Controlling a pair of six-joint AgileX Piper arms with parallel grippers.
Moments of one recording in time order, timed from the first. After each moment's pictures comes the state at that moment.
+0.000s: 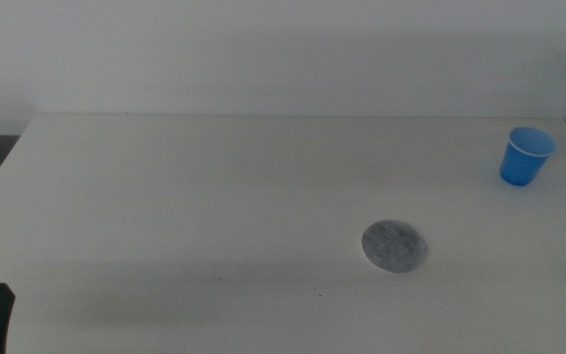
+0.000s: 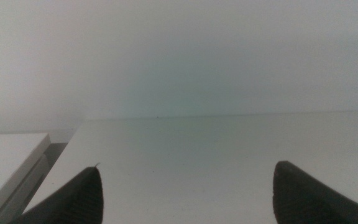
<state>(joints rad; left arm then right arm) -0.07 0.00 0.00 0.05 0.13 -0.07 -0.16 1.80 -1.60 0.01 0.92 0.22</state>
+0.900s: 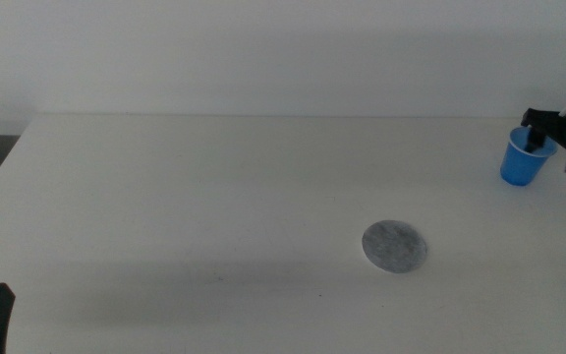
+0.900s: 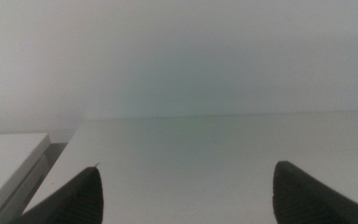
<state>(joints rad) -0.07 0.00 0.00 0.05 0.13 -0.07 -0.16 2.19 -1.74 0.07 0.80 0.23</state>
